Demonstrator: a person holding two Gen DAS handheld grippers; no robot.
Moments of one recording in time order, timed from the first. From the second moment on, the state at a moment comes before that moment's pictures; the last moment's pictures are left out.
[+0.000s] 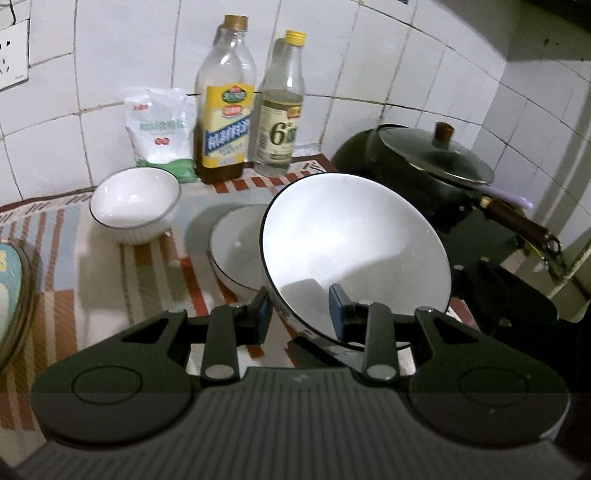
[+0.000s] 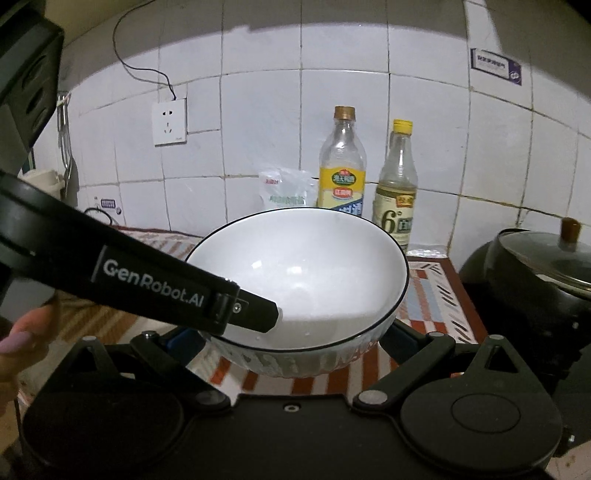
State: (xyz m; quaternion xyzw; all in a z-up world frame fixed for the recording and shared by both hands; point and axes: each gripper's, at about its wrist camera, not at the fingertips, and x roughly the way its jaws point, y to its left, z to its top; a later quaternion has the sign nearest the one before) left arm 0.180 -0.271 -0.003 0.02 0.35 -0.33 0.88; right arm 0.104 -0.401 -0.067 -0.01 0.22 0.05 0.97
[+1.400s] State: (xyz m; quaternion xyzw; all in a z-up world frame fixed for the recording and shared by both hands) left arm 0.216 -0.169 -0.042 -0.02 0.42 -0.24 0.88; right arm 0.152 -0.312 -0.100 -0.03 0.26 0.15 0.95
